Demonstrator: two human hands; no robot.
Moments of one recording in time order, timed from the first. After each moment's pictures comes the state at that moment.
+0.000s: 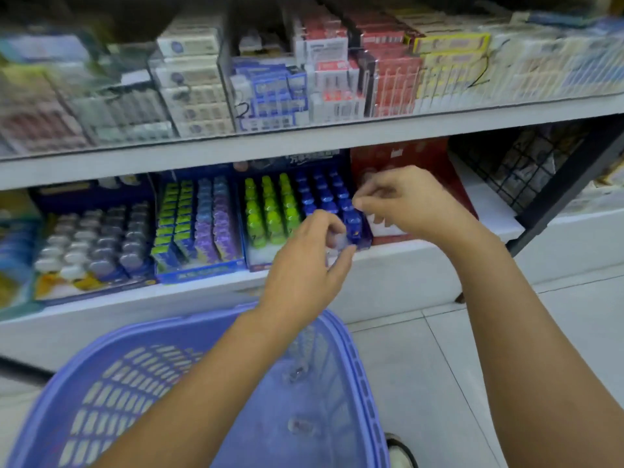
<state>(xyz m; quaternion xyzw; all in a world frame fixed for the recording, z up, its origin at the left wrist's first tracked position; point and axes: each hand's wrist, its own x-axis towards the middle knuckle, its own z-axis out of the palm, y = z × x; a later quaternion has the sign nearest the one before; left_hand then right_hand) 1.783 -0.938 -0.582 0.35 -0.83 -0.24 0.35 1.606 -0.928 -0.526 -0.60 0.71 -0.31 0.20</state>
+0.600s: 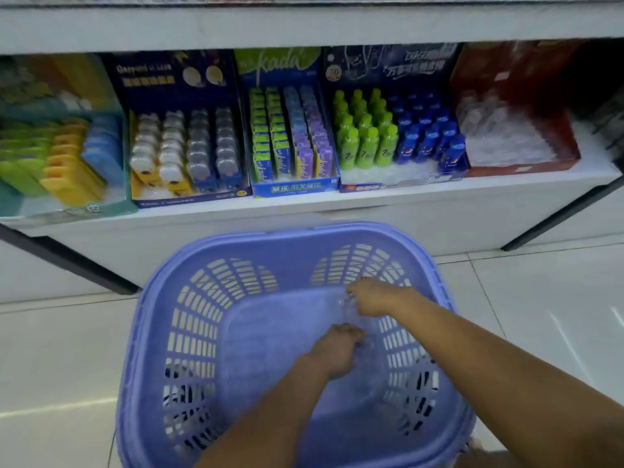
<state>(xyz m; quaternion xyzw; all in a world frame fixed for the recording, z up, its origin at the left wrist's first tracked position) 1.898 -0.859 -0.823 0.33 -0.85 -0.40 -0.11 1.764 -0.902 -0.762 -0.65 0.65 0.24 0.32</state>
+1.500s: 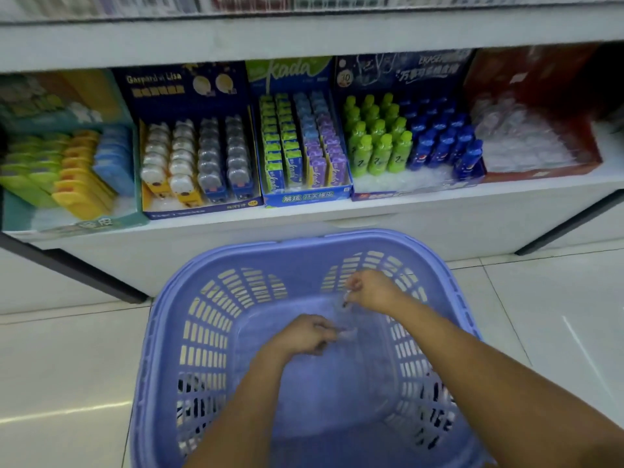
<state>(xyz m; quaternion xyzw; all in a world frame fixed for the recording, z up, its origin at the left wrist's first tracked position) 1.949 -0.912 -0.795 0.50 -0.54 -0.68 -0.02 1.772 -0.918 -0.771 -0.54 0.75 -0.05 0.38</state>
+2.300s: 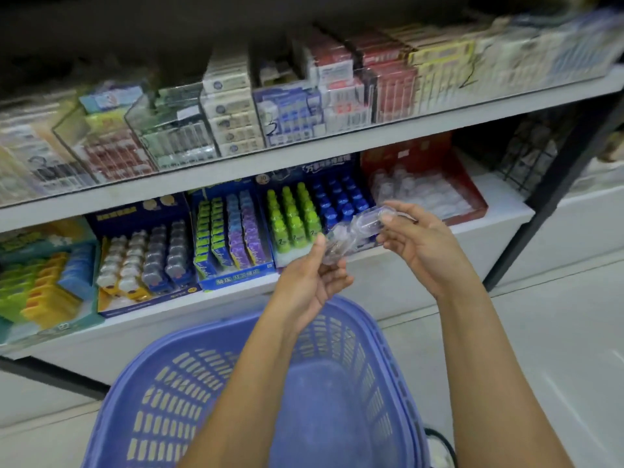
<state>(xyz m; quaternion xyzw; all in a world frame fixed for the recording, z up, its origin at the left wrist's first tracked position) 1.802 -0.944 -0.601 0.34 -0.39 -0.79 0.33 1.639 -0.884 -0.576 -0.30 0.47 -0.69 0.46</state>
